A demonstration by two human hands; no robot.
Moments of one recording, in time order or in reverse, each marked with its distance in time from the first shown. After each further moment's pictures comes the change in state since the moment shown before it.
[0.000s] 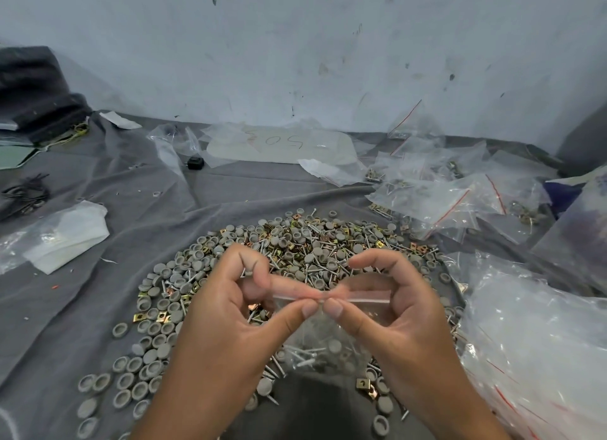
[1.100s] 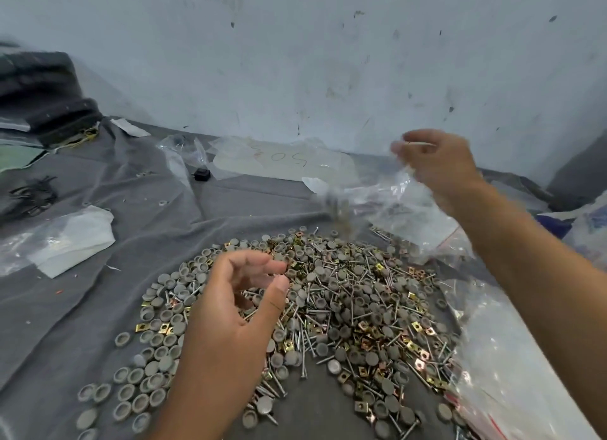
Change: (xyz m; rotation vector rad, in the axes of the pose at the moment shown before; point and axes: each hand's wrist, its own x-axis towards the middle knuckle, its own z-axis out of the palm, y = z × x) left_hand 0.007 -0.003 -0.004 0.163 0.248 -0.097; right_hand 0.204 -0.054 -0.083 -0.477 0.278 -0.016
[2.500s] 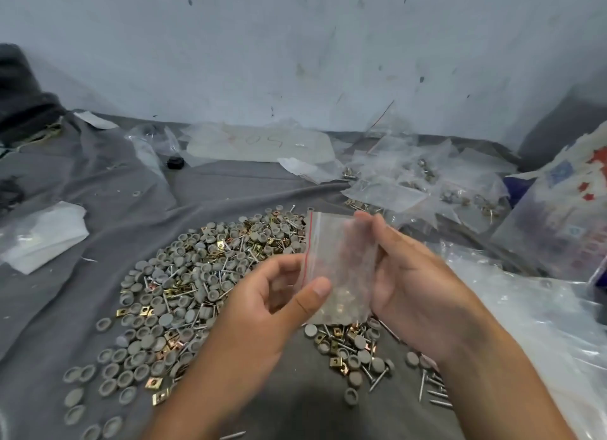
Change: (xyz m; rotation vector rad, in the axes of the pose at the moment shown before) left_hand -0.023 0.022 0.030 -0.241 -0.457 -0.236; right_hand -0.191 0.003 0.000 0.924 -0.288 0.530
